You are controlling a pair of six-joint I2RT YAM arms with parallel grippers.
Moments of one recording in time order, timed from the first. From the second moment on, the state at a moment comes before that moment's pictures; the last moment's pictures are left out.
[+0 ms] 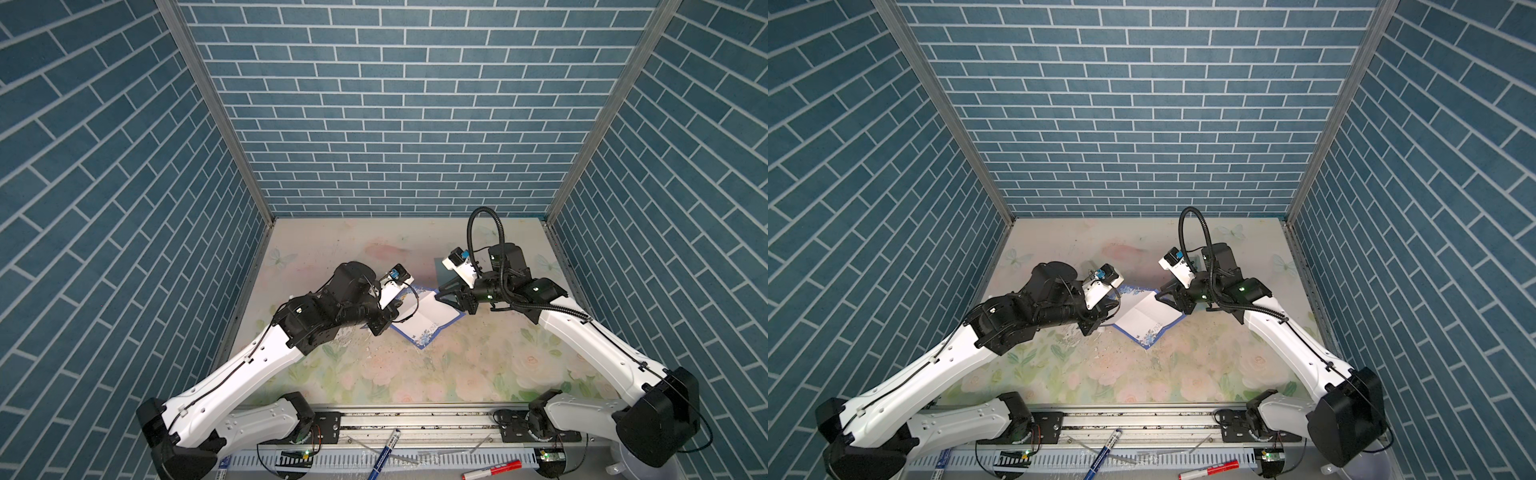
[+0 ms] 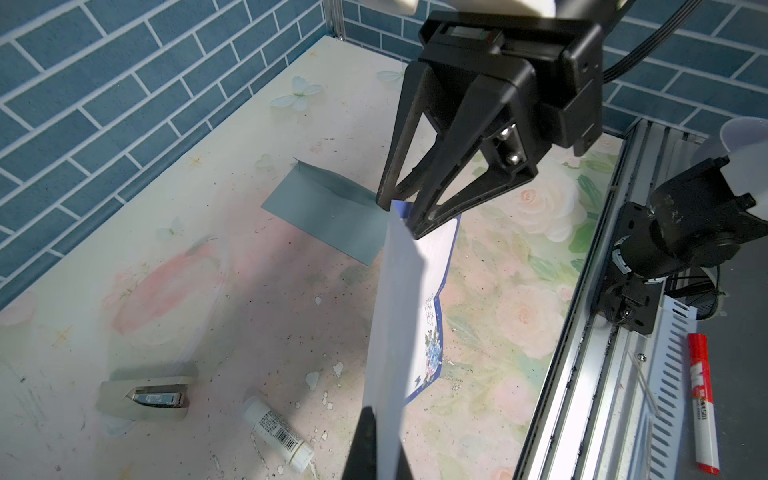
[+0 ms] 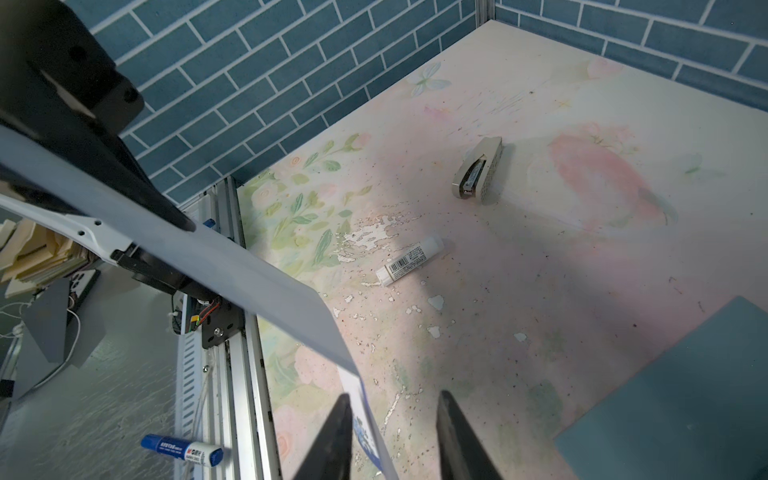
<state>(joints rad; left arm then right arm) -0.82 1.07 1.15 -0.72 0.14 0.11 0.56 1.24 1.03 -0.48 -0.70 -0.16</state>
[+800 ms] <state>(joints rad) -0.82 1.04 1.12 -0.68 0.17 0.12 0.56 1.24 1.03 -0.40 -0.68 -0.13</state>
